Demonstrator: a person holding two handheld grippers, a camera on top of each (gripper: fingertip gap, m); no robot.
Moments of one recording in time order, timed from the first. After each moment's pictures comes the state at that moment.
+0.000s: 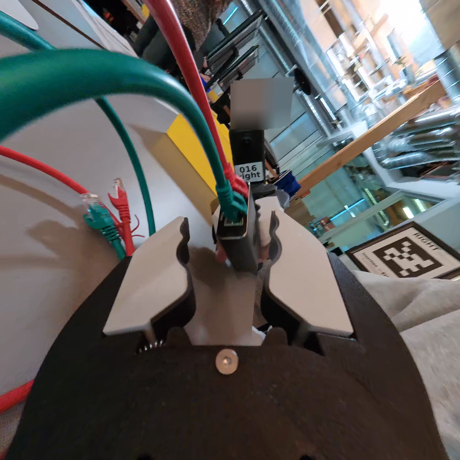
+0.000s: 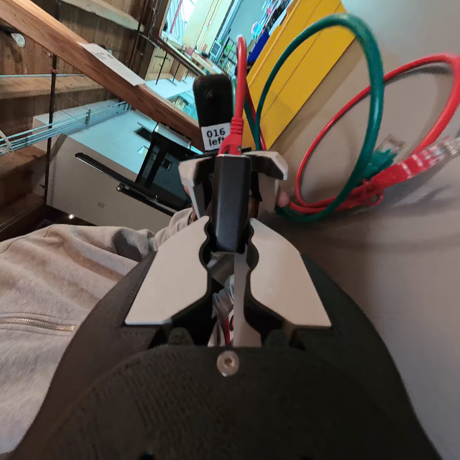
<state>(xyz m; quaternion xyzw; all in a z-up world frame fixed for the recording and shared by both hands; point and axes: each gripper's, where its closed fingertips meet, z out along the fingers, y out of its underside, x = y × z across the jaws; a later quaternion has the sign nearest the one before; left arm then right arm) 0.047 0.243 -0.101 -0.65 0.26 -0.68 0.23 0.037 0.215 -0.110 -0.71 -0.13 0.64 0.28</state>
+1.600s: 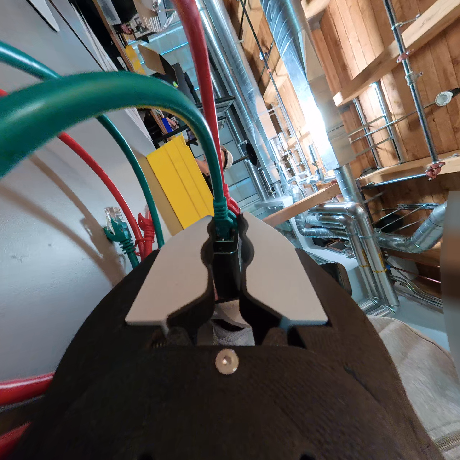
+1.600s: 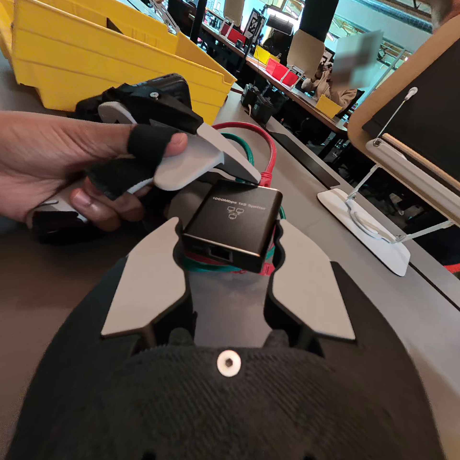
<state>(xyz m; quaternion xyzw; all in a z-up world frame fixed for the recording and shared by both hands) 0.023 0.273 -0.100 -0.59 0.10 -0.78 0.16 0.015 0.253 -0.121 -0.70 -0.34 0.01 0.62</state>
